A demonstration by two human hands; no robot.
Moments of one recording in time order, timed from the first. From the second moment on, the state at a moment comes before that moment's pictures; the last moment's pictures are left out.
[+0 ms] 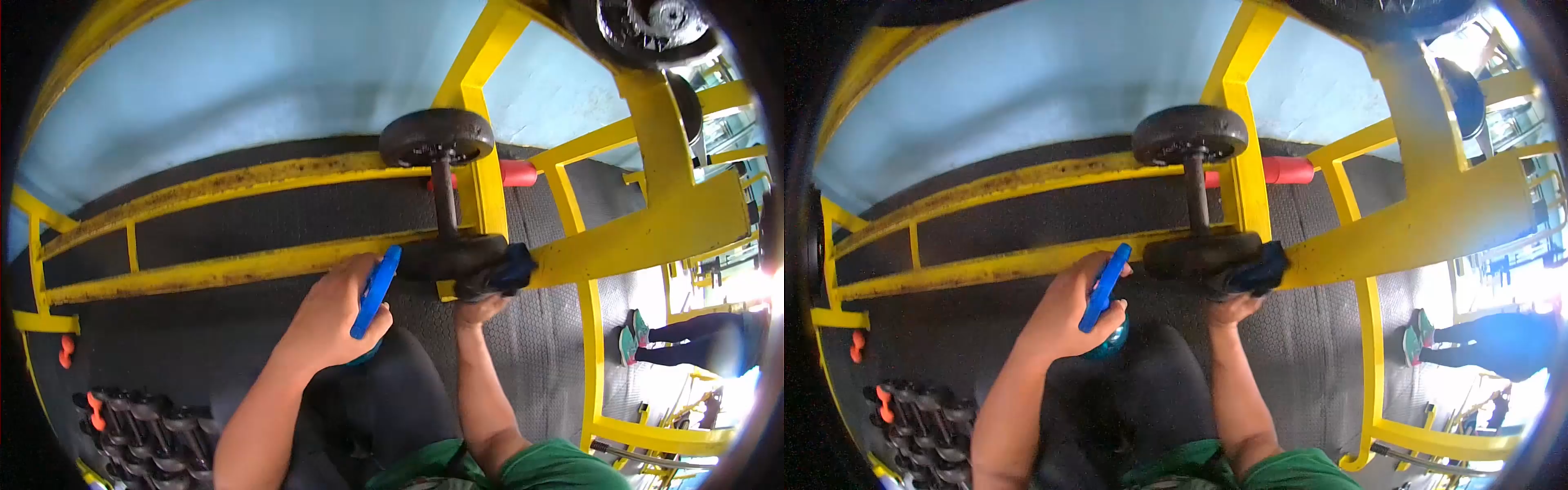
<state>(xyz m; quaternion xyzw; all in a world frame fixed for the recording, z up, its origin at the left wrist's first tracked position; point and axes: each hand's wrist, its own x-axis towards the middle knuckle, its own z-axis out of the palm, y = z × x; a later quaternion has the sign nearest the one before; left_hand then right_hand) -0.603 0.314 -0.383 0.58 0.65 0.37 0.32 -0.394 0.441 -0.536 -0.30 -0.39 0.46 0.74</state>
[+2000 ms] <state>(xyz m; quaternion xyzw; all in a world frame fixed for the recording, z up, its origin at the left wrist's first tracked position) -0.647 0.316 -0.398 0.58 0.63 0.45 0.27 -0.530 0.433 -0.376 -0.35 -0.89 0.00 -0.30</state>
